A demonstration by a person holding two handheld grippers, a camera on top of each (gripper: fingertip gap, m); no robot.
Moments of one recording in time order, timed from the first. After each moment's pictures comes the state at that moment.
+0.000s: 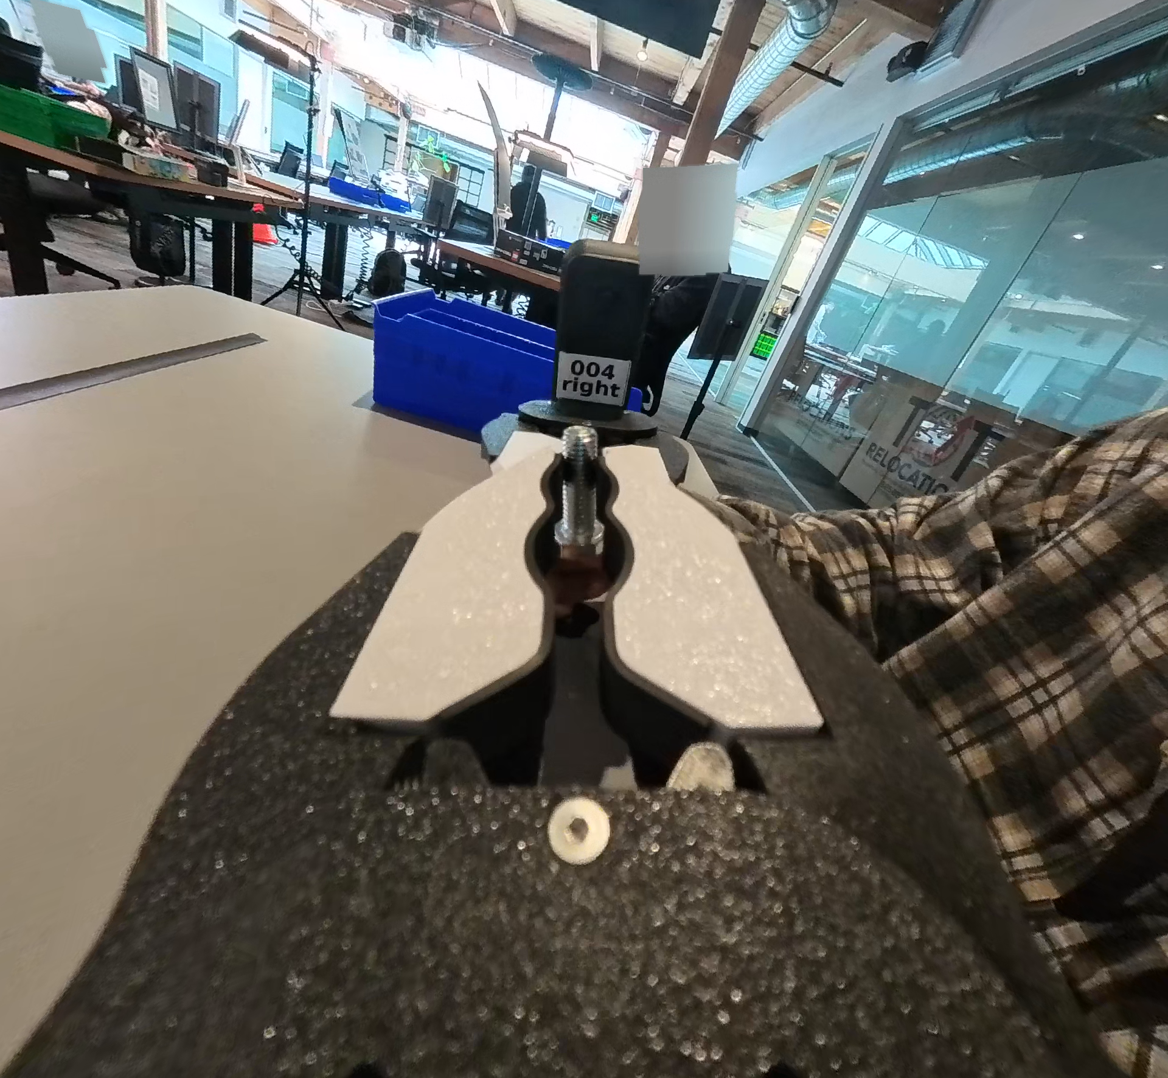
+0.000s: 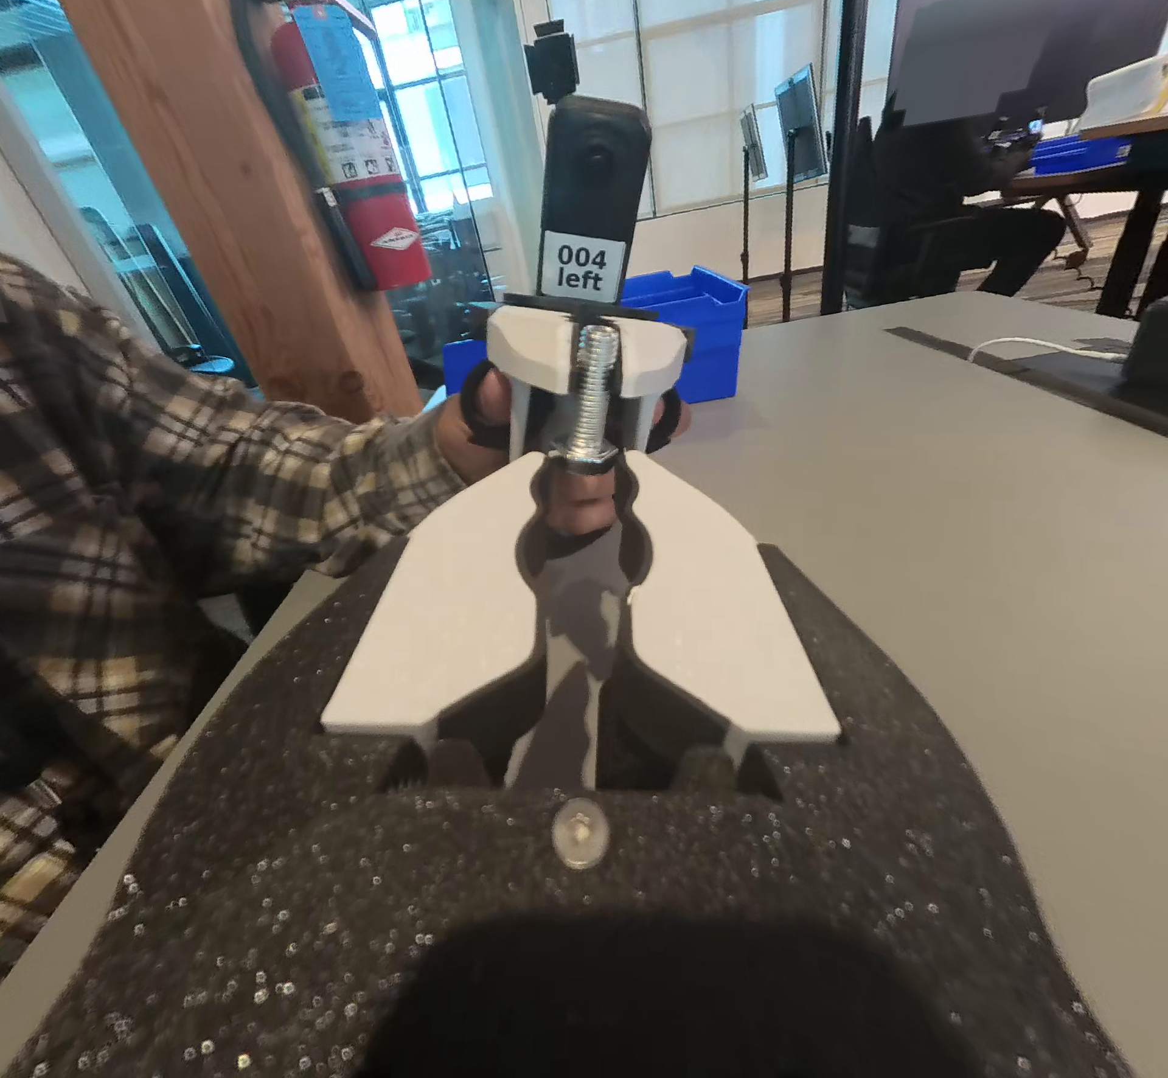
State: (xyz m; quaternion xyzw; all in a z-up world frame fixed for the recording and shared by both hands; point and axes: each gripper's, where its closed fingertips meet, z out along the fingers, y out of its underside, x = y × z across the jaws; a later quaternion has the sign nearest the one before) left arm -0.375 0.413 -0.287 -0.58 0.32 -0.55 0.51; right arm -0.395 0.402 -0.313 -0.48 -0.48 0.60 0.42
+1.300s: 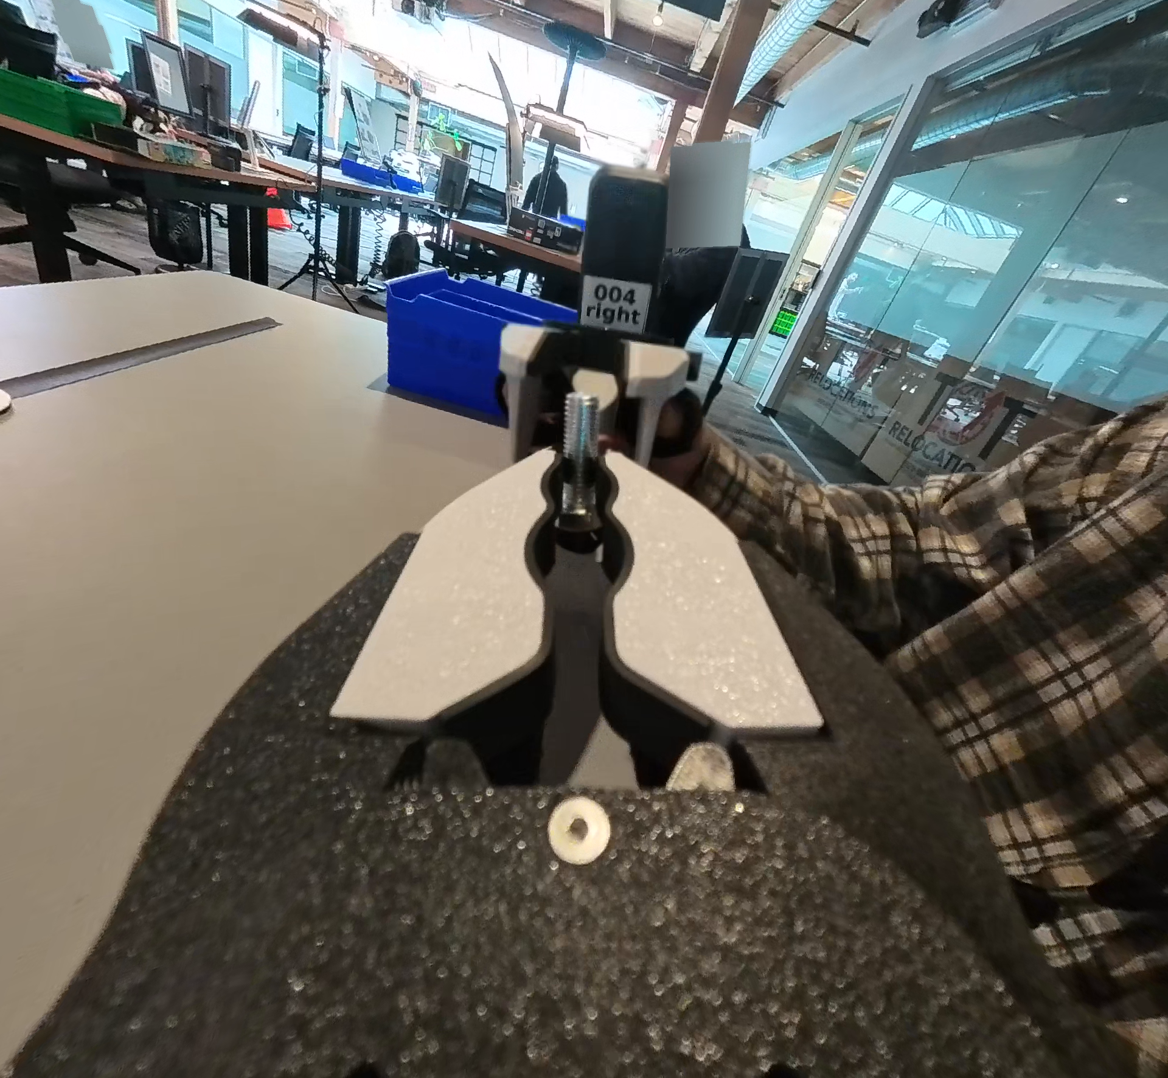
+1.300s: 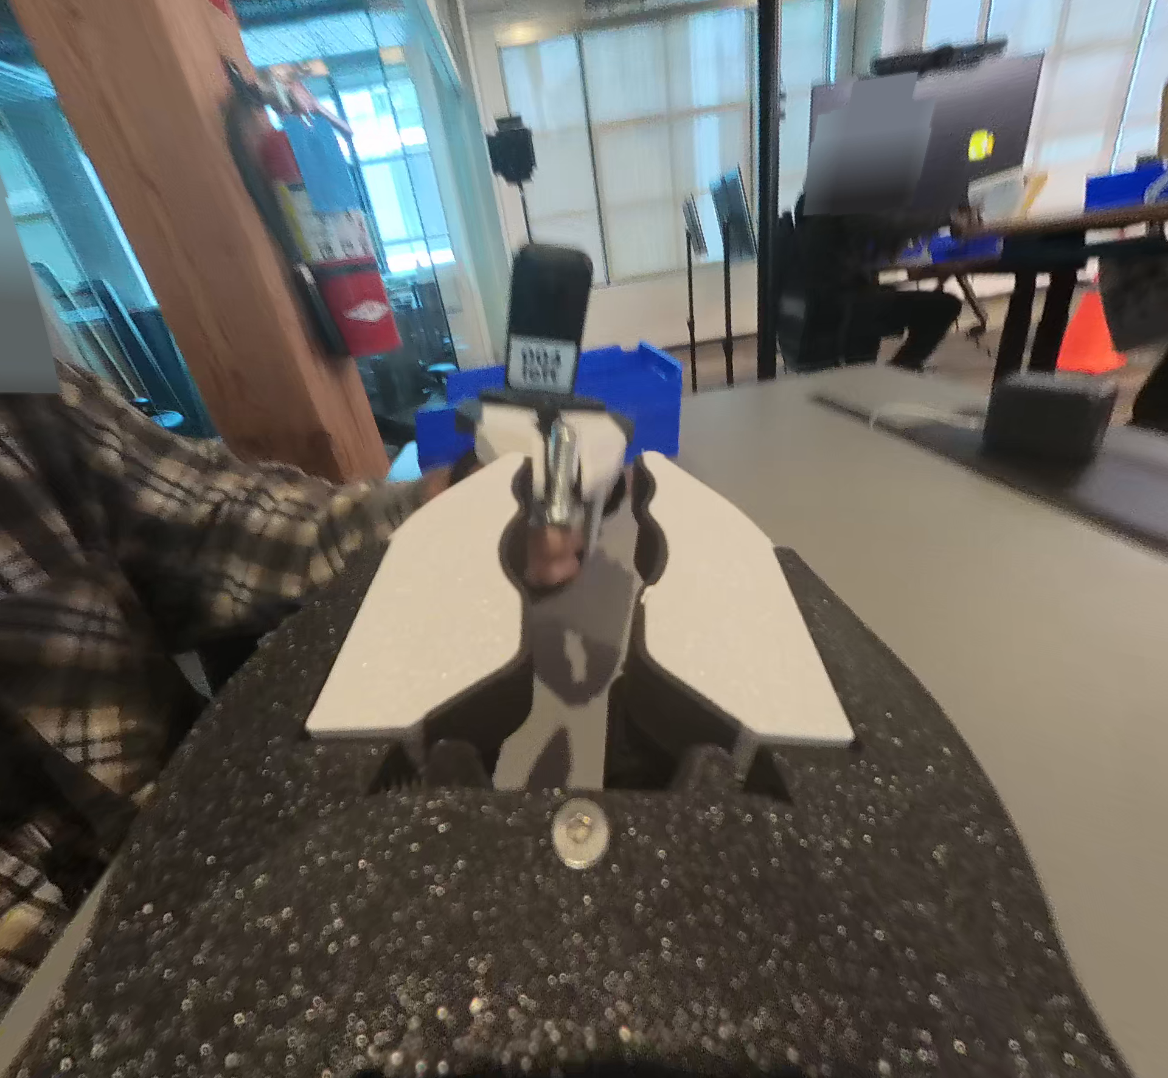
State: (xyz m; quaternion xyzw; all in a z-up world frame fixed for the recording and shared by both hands) left arm -0.373 0.416 -0.295 -0.59 0.33 -0.53 0.51; right arm -0.363 0.426 -0.276 -0.47 -0.44 0.59 0.47
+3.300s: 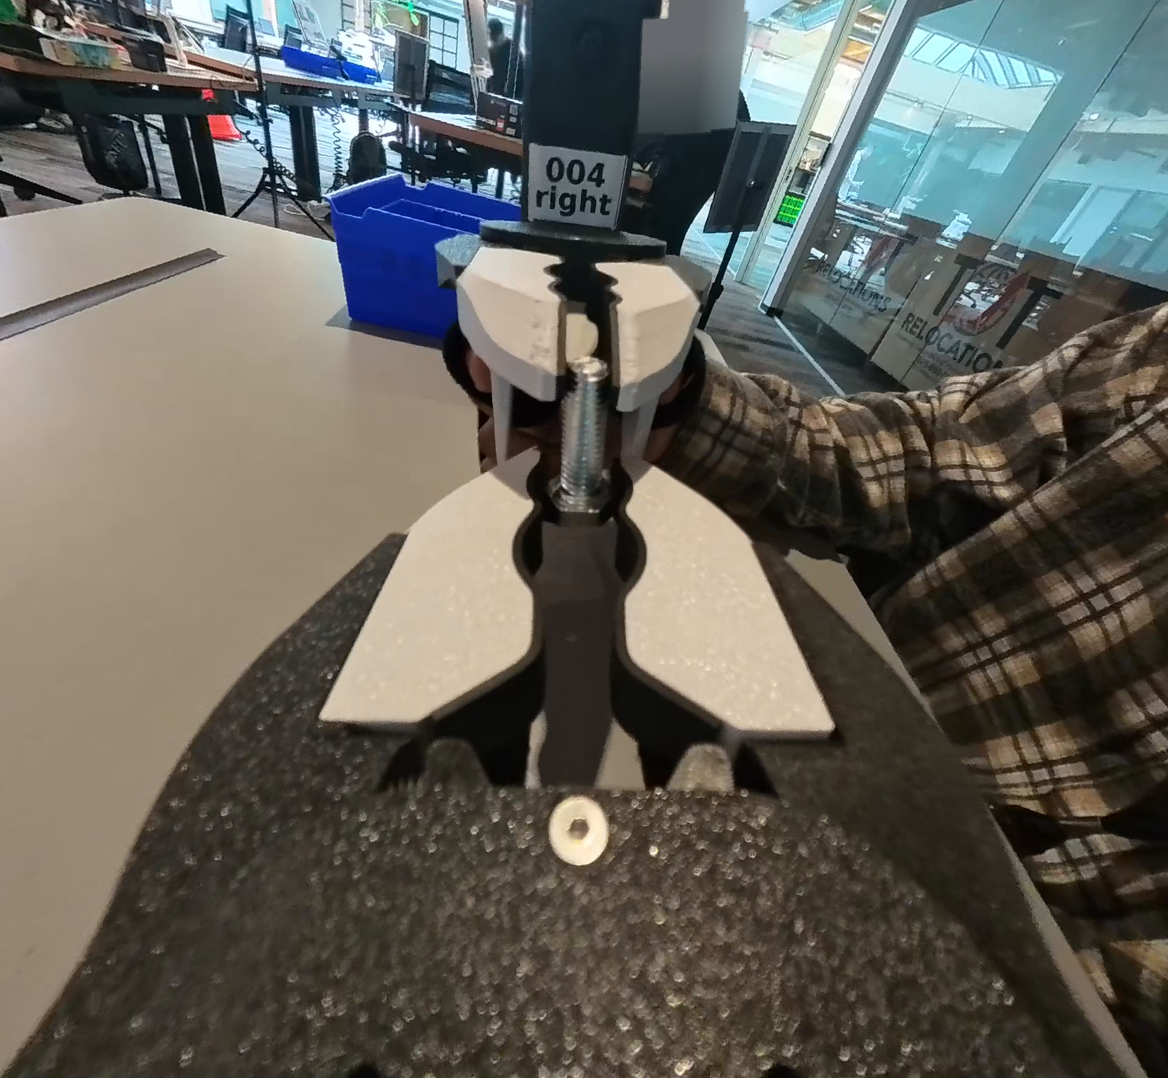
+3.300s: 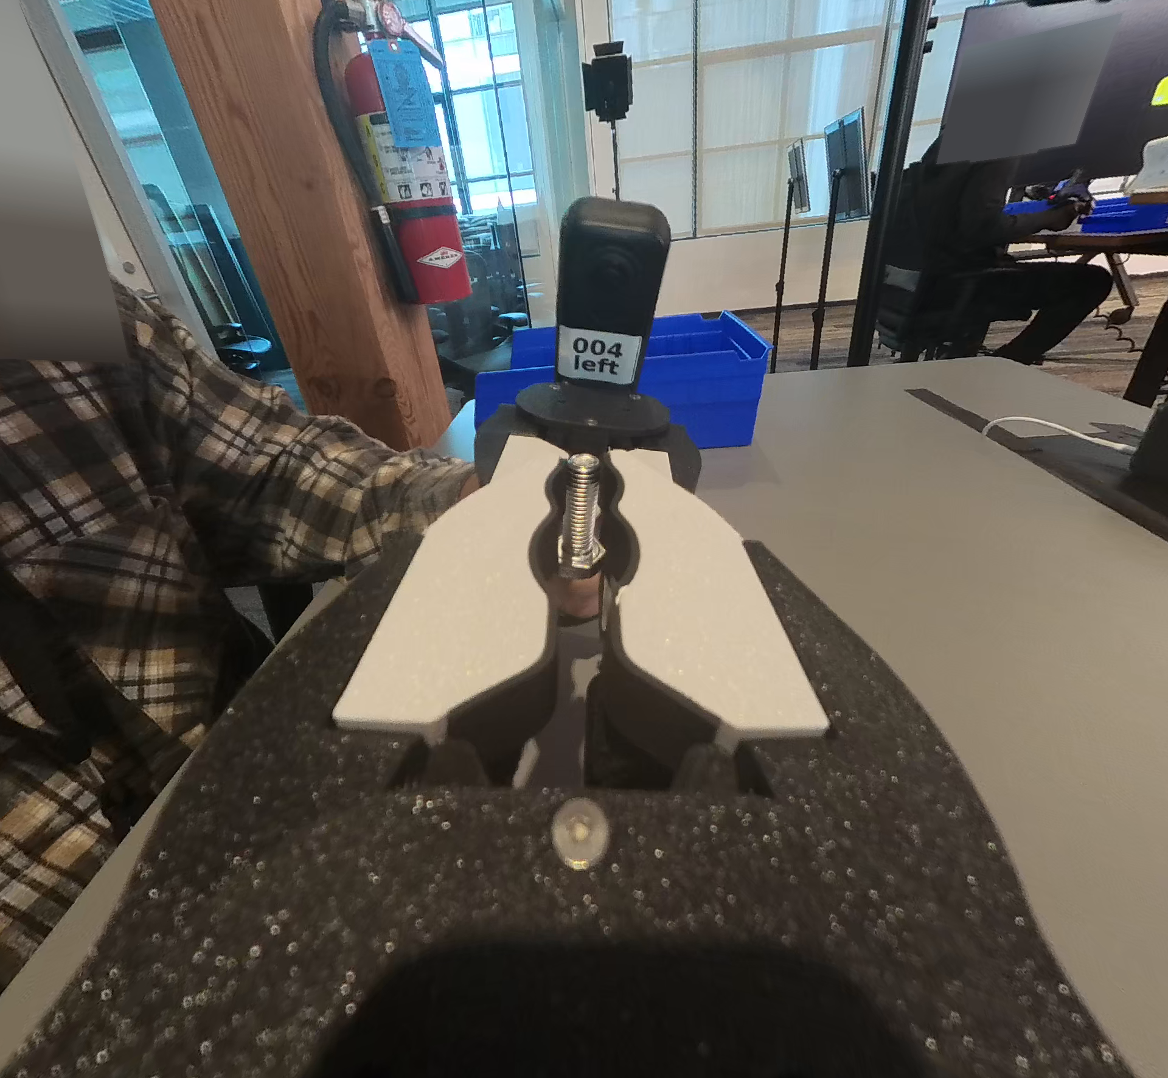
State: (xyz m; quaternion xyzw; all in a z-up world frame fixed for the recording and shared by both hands) left arm -0.349 0.403 -0.316 -0.61 0.40 -0.49 0.47; right arm -0.391 0.402 -0.277 -0.44 -0.51 0.60 0.42
